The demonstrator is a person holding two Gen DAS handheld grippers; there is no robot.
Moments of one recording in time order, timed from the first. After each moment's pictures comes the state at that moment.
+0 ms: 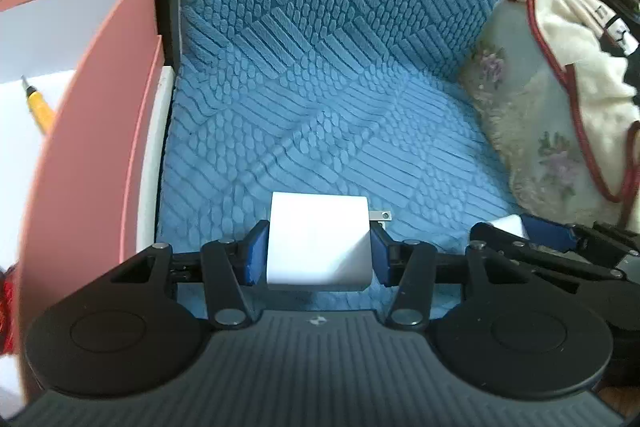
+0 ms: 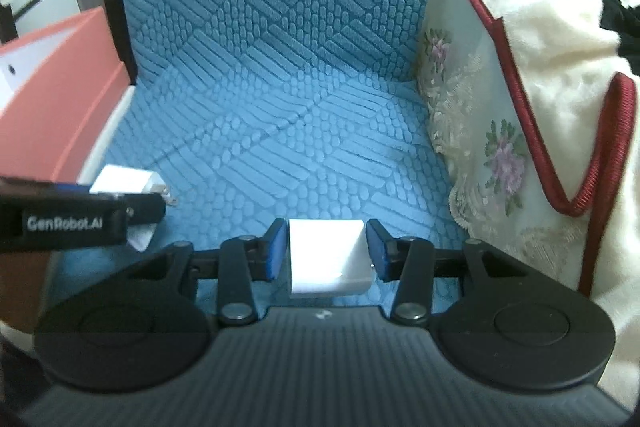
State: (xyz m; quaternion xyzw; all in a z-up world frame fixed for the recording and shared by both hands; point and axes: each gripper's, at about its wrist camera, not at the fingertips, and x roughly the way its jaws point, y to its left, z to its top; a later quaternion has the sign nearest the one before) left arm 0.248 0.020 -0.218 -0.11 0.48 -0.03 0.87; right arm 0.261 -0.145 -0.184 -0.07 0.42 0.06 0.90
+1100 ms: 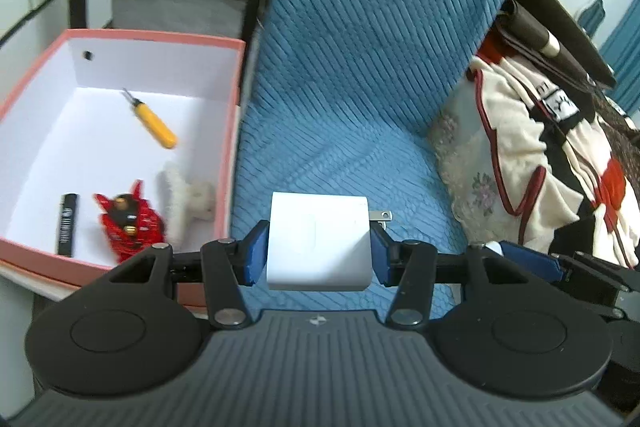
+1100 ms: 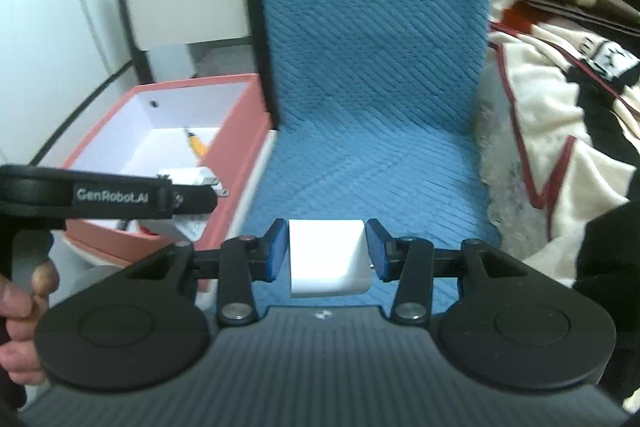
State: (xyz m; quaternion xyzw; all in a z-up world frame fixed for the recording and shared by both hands) left arm 0.105 0.064 -0.074 -0.16 0.41 0.00 0.90; right arm 0.131 -0.110 -0.066 -0.05 0.36 0.19 0.91
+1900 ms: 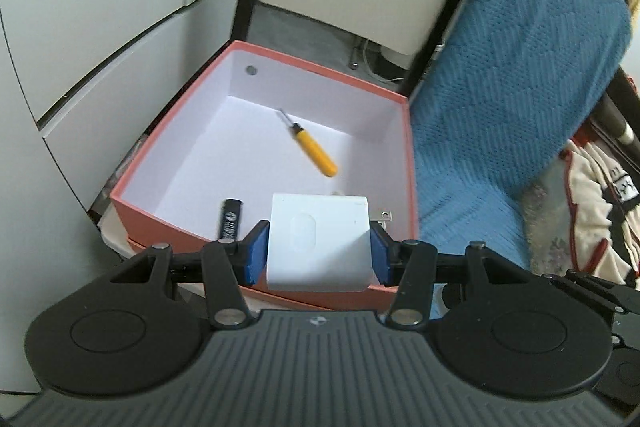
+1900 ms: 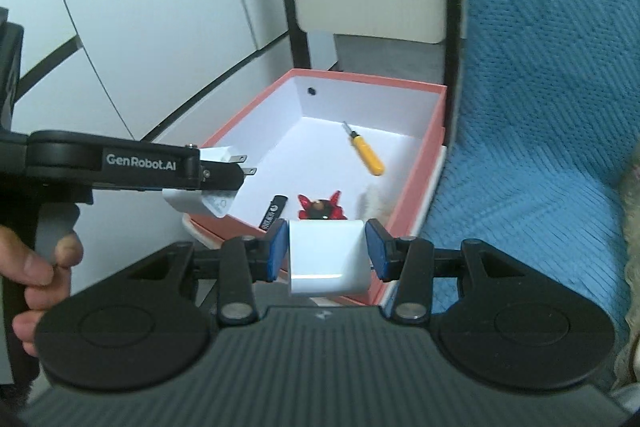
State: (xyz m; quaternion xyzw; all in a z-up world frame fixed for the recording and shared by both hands) left arm 0.030 0.214 -0.045 -0.20 0.39 0.13 0.89; right arm 0.115 0.028 -0.066 -0.08 0.37 0.35 0.86
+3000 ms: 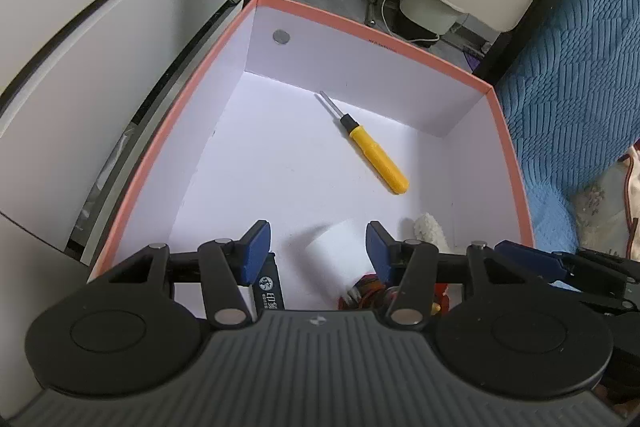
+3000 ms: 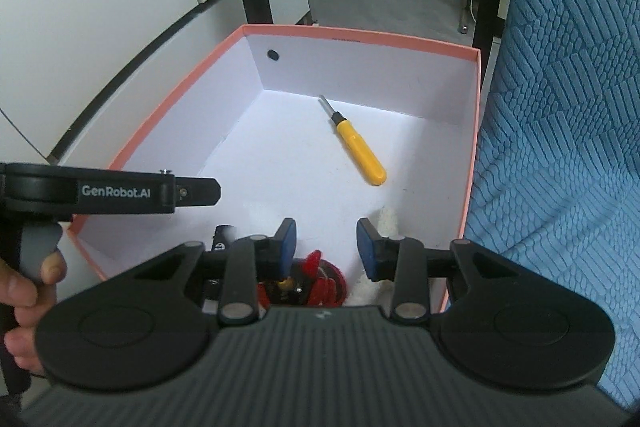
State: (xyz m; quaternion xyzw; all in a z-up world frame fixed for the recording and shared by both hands) left arm 0.142 0.326 -0.140 -0.22 0.45 0.11 0.86; right arm 0.216 0.125 -0.134 -0.09 0.44 0.30 0.85
